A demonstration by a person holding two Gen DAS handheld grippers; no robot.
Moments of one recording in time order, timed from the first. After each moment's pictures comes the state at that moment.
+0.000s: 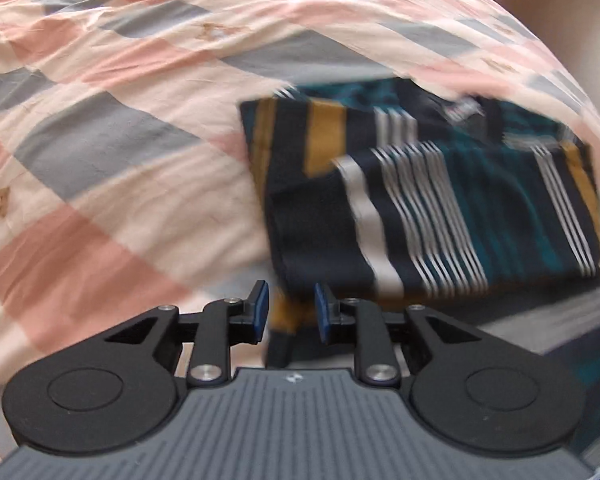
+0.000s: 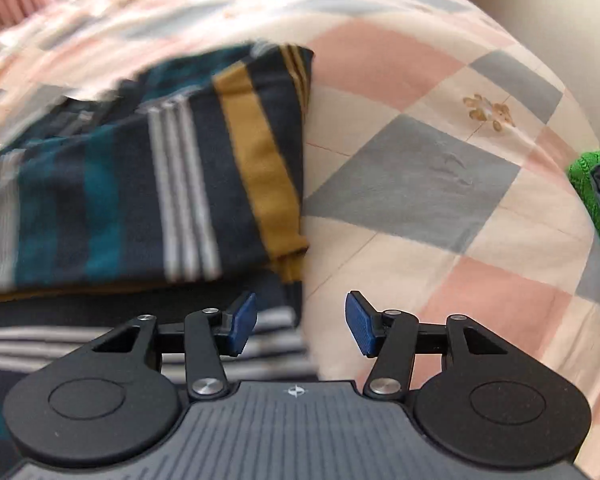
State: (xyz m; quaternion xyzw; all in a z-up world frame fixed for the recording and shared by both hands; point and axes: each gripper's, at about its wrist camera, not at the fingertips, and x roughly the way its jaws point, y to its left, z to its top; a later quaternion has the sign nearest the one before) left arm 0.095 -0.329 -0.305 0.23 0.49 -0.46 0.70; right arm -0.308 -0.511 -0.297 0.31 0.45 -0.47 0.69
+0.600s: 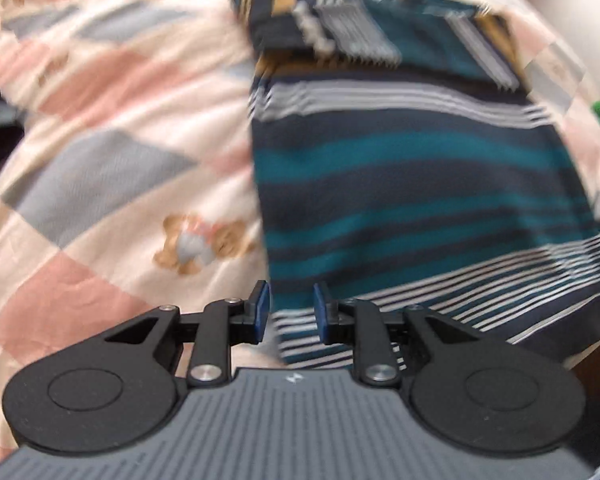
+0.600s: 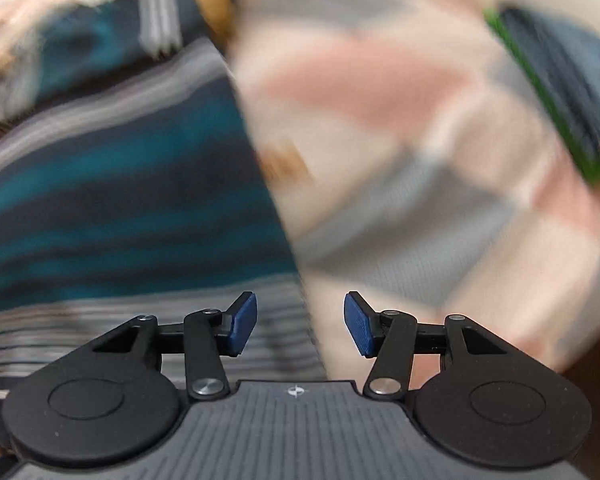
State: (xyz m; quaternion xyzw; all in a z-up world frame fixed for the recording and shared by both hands) left arm -0.020 -0.153 -0.266 0.27 0.50 -0.47 0.68; right arm -0.389 -0.375 -0.288 0.33 0.49 -0.45 0.67
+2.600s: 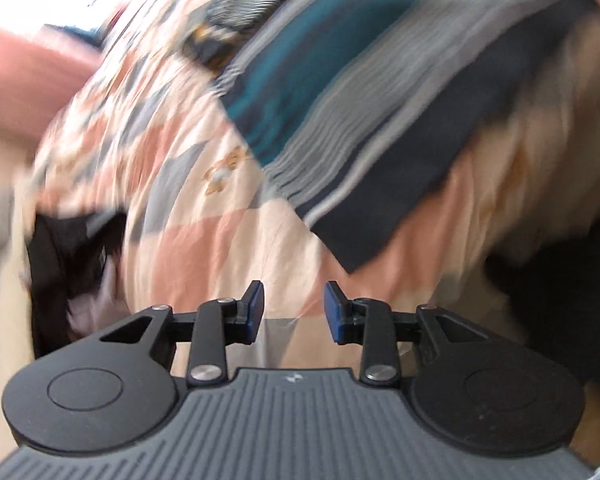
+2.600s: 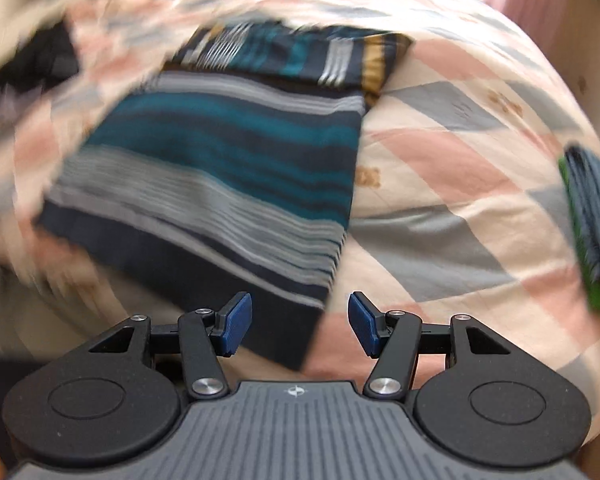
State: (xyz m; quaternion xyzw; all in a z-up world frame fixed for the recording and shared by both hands) left arm -0.208 -0.028 -0.266 0.61 0.23 -0.43 0.63; right arm -0.469 -0.248 -0.228 0.12 0.51 -0.26 0.81
